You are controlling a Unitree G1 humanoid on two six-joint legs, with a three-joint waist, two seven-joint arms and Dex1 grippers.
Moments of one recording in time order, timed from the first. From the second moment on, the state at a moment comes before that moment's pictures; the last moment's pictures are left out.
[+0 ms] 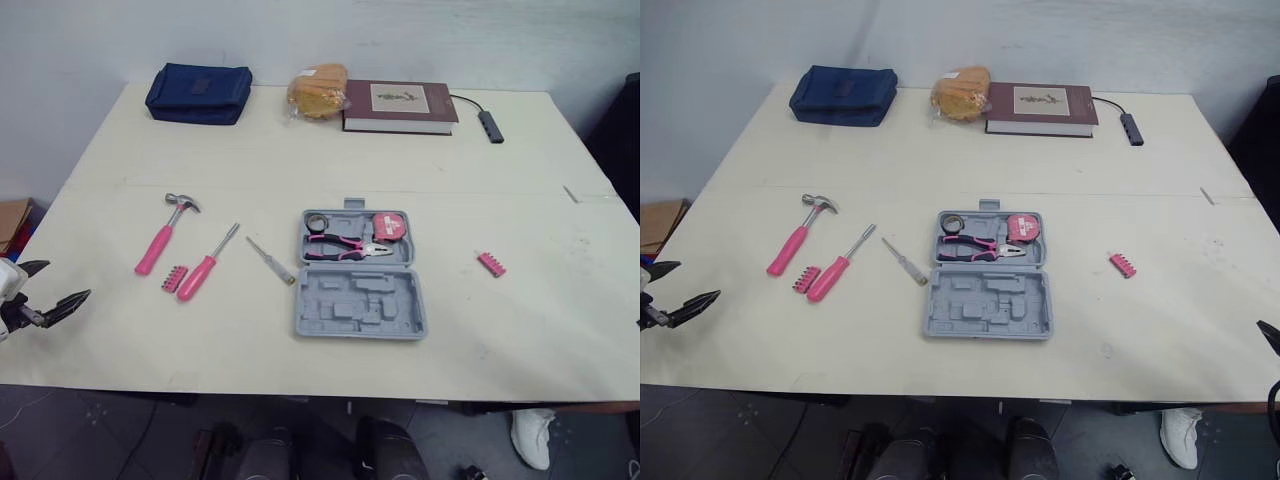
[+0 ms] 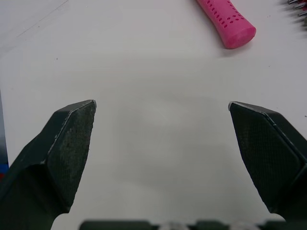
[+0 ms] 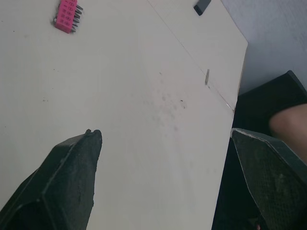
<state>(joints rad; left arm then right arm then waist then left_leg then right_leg) -0.34 1.06 0.40 1.05 -0.23 -0.42 -1.02 0.41 -0.94 -0.87 0.17 0.23 -0.26 0.92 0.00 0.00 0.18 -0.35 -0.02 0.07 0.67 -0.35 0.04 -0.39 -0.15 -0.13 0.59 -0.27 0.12</state>
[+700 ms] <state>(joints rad) -0.42 0.82 0.16 0.14 -0.42 0.18 -1.12 0.13 -0.93 -0.38 -0.27 0.37 0.19 0.91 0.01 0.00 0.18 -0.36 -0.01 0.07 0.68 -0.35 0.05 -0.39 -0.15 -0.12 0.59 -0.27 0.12</state>
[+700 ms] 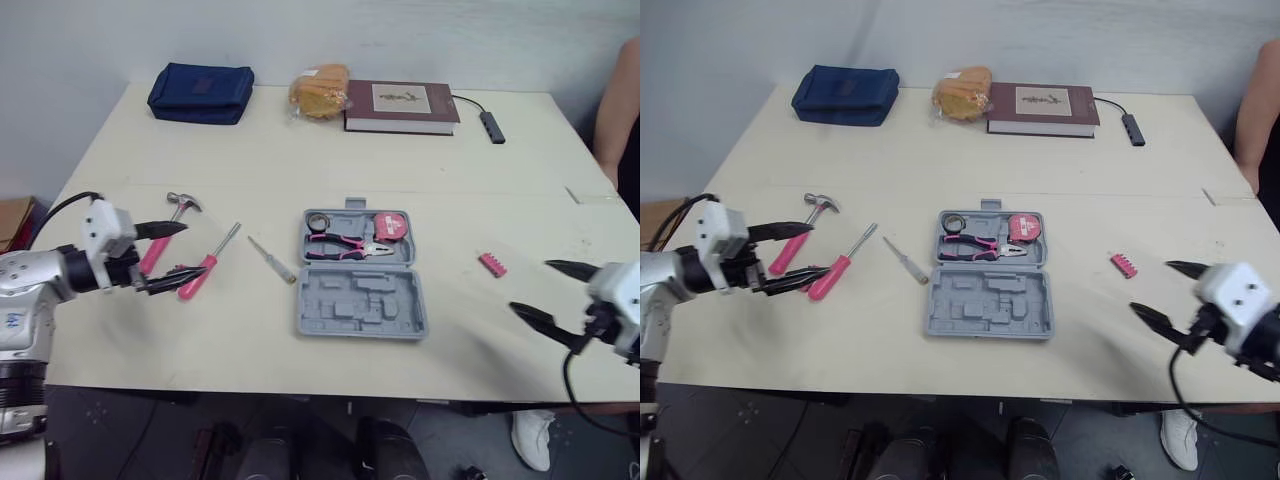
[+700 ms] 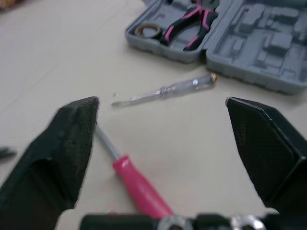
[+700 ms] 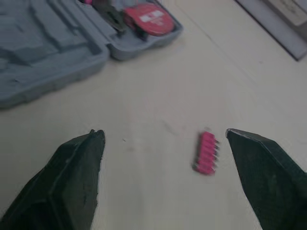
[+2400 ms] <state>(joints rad) -0.64 0.46 -0.22 0.19 -0.11 0.44 -0.87 -0.35 -0.74 0.07 0.12 0.07 0.11 0.89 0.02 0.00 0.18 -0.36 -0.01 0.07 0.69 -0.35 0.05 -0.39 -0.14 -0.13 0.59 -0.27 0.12</state>
